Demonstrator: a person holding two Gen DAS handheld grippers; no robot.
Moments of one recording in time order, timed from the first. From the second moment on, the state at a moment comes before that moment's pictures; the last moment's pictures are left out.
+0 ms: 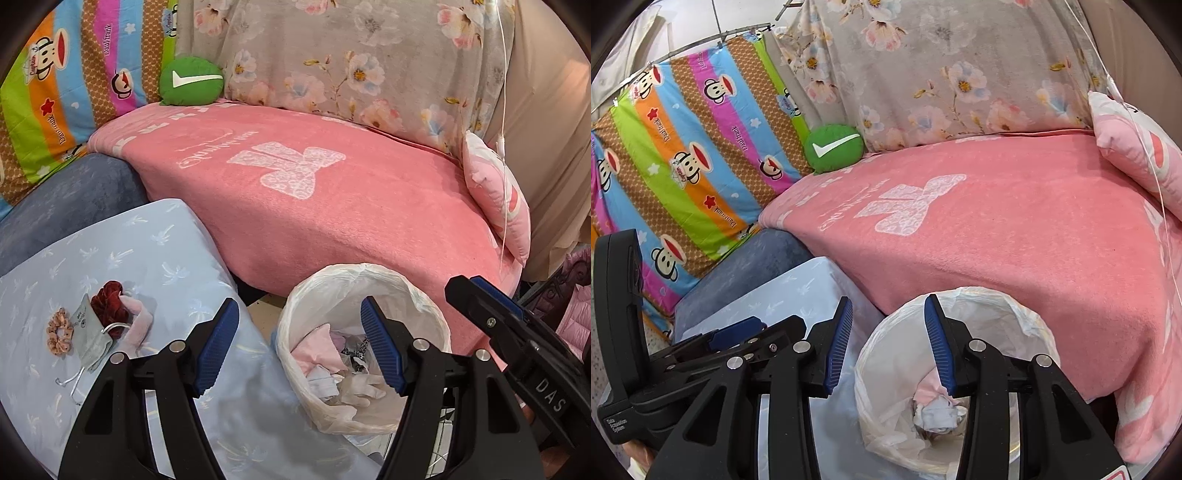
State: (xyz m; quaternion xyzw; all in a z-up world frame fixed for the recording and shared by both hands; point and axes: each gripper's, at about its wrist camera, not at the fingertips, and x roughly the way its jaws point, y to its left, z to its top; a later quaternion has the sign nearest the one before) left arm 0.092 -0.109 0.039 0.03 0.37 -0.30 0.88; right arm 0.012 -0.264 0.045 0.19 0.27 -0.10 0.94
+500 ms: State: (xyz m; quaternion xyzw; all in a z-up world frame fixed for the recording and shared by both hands) left arm 0.104 -0.071 0.033 0.01 0.37 -0.27 0.89; right arm 0.031 -0.230 0.043 0.17 0.29 -0.07 0.94
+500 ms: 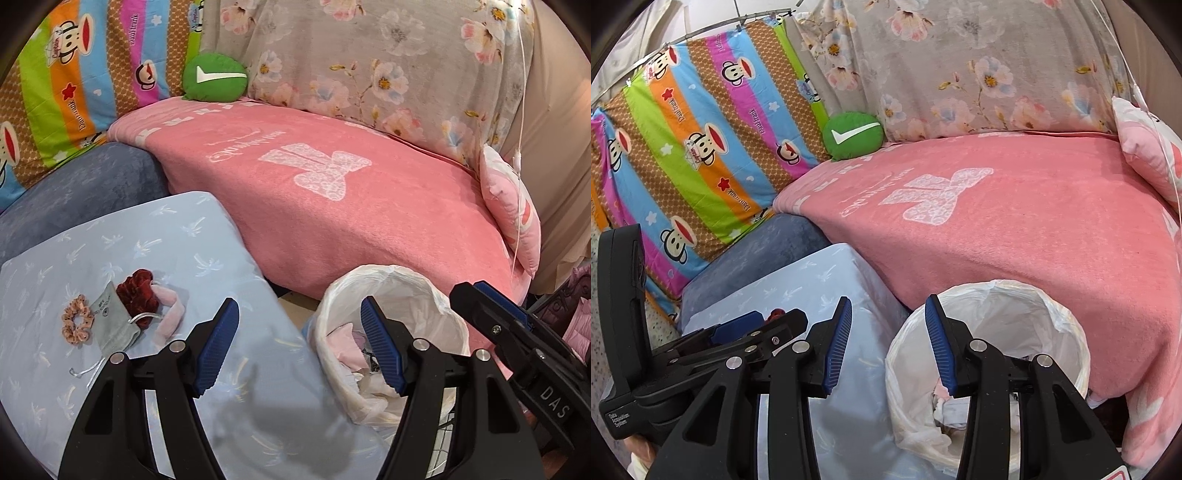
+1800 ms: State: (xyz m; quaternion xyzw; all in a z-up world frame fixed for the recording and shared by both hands) left arm 0.207 0.166 -0.056 -0.10 0.45 -0.05 0.89; right arm 0.174 -0.016 -0.047 0.10 0.41 0.09 0.90
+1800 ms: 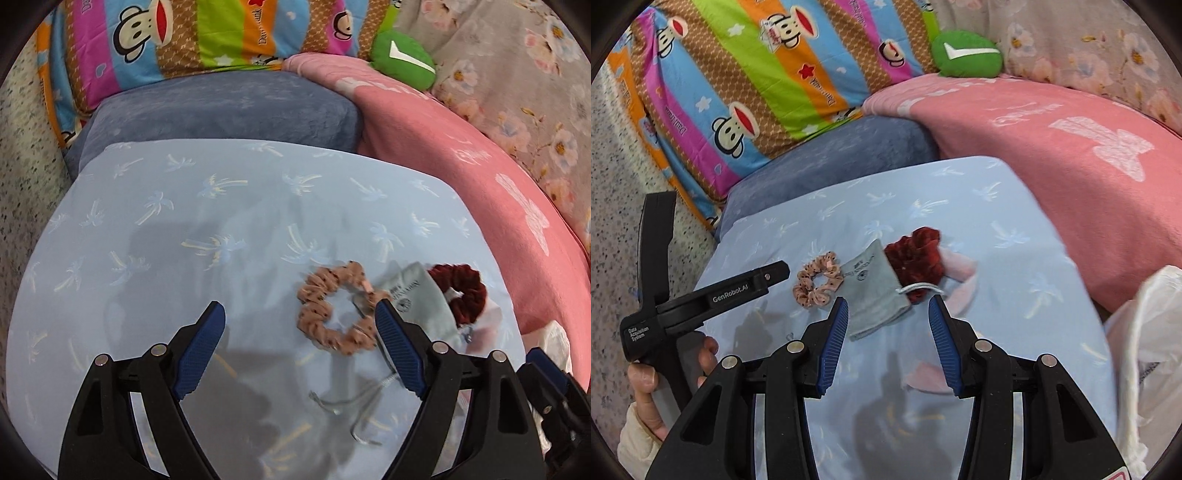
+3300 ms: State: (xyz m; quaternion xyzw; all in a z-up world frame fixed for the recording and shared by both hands) left arm 0.174 0.114 0.015 -0.06 0.38 -0.13 0.92; right arm 0.153 -0.034 0.023 0.10 0.35 0.09 0.93
